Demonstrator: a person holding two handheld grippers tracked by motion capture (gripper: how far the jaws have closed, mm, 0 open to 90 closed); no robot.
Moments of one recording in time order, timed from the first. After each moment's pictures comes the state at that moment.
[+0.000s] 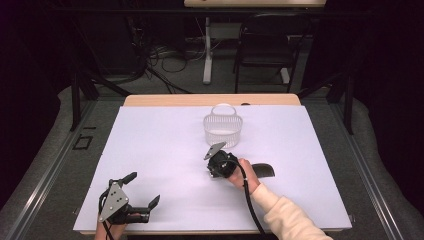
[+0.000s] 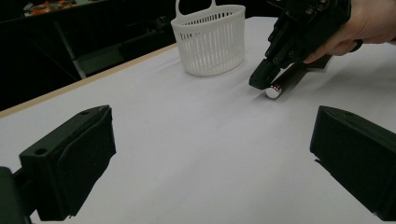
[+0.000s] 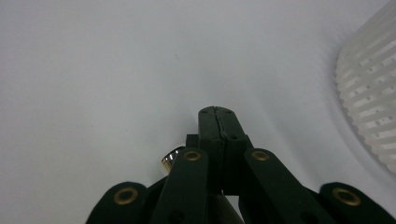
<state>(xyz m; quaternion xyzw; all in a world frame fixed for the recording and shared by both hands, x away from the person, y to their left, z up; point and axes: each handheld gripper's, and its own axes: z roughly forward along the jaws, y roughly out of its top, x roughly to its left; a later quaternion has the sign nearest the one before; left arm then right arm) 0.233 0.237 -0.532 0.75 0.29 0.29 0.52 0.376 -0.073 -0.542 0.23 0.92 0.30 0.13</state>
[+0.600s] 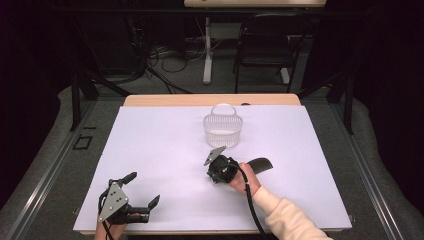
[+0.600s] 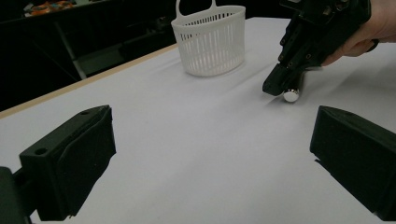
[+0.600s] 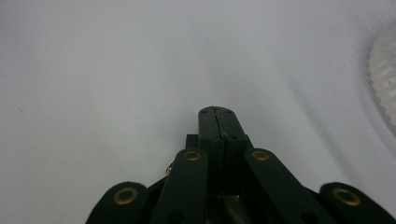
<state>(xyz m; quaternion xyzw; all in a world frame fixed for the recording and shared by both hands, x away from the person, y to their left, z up) 0.233 0.237 -0.532 0.75 0.29 0.29 0.52 0.361 -0.074 -0.542 0.22 0.93 0.29 0.11</state>
